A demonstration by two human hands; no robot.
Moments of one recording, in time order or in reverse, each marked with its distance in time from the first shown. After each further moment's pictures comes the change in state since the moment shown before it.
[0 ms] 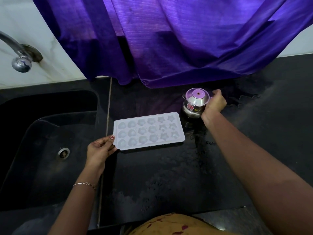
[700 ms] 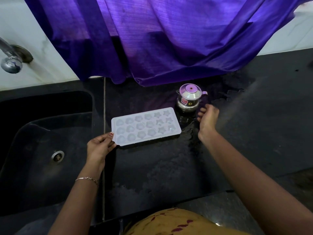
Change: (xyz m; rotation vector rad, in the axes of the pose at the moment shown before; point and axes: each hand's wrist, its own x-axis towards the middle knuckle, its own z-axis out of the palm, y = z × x) left_hand 0.008 -0.005 -0.007 0.017 -0.035 -0.019; right_hand -0.063 0.027 -0.063 -0.093 -0.137 -0.027
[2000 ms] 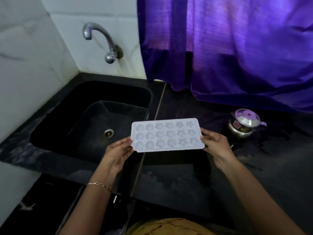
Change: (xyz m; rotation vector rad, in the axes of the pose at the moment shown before) left_hand -0.079 0.015 -0.078 -0.371 0.117 -0.082; right_hand -0.090 0.019 0.032 -0.473 -0.781 0.037
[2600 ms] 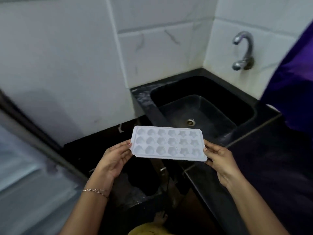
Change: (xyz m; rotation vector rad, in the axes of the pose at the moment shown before) left_hand -0.206 -0.055 -0.153 -0.411 0.607 0.282; right_hand -0.079 0.000 0.138 -0.231 -0.784 0.044
